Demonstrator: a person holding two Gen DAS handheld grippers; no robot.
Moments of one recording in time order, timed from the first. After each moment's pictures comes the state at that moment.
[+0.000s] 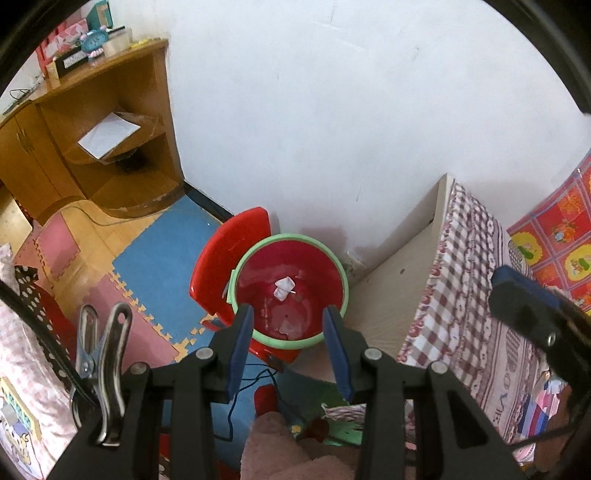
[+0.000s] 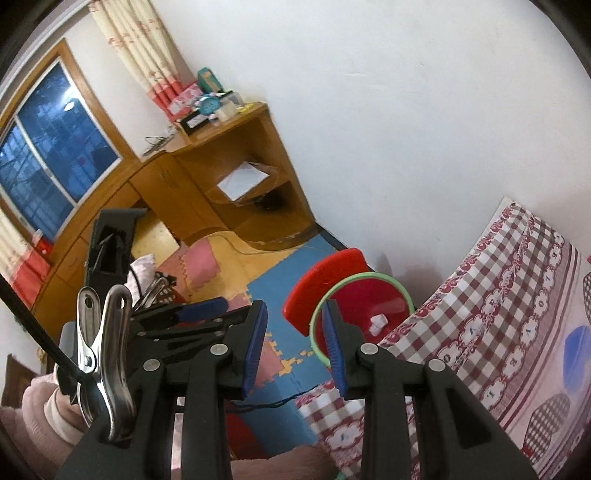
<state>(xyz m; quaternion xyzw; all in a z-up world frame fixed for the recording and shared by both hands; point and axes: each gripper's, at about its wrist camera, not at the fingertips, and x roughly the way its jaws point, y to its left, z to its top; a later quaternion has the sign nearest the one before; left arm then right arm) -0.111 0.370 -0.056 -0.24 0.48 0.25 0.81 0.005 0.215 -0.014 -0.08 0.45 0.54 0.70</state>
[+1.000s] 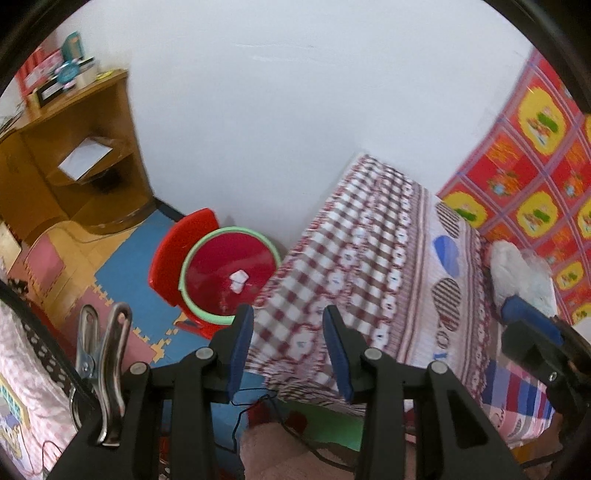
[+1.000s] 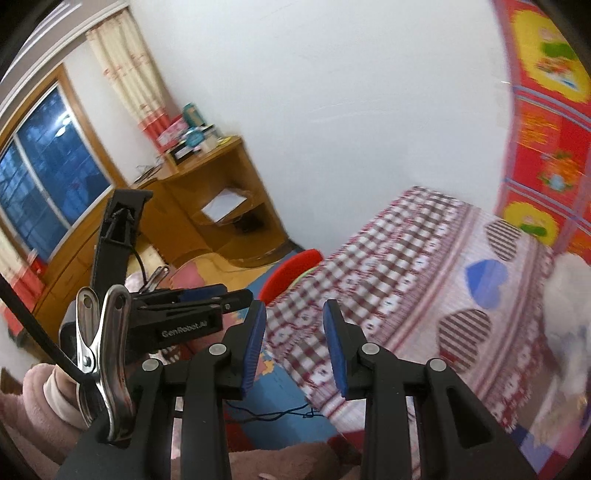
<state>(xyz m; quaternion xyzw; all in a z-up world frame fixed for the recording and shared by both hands) -0.102 0.230 -0.014 -0.21 0.46 0.20 0.84 -0.005 0.038 0.026 -0.03 0.43 0.48 0.77</state>
